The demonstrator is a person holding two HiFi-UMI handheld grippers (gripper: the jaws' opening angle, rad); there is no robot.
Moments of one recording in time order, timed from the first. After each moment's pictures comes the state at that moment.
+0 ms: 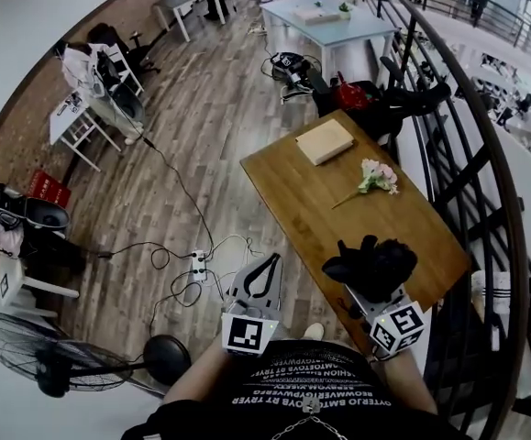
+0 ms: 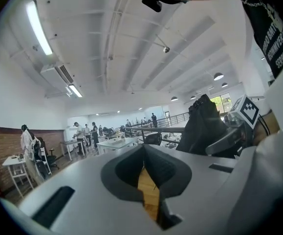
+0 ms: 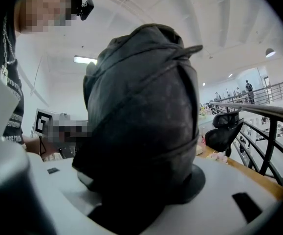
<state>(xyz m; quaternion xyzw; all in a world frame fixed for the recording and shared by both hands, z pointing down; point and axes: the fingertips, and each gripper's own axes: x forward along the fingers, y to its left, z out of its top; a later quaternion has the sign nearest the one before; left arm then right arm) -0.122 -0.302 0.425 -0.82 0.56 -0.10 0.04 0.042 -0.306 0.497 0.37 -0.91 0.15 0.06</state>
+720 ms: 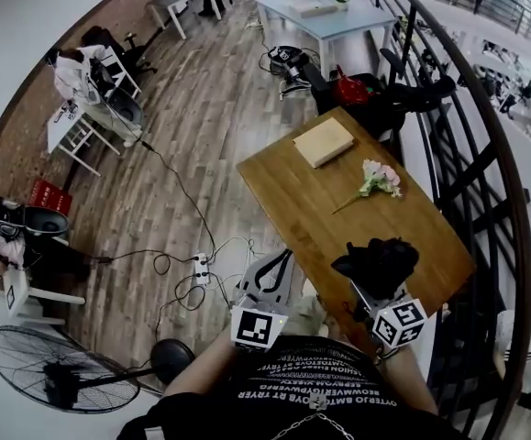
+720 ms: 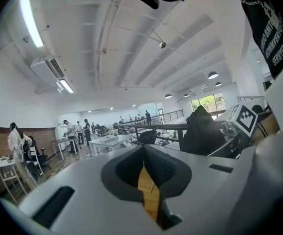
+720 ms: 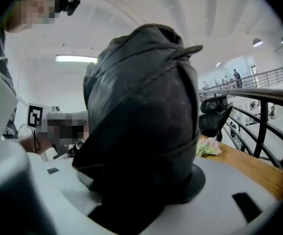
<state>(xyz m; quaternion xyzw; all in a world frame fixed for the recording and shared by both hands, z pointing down) -0.089 -0.371 0.447 -0.84 0.52 -0.13 0.02 0.071 -0.364 0.556 0.41 -0.88 0.23 0.08</state>
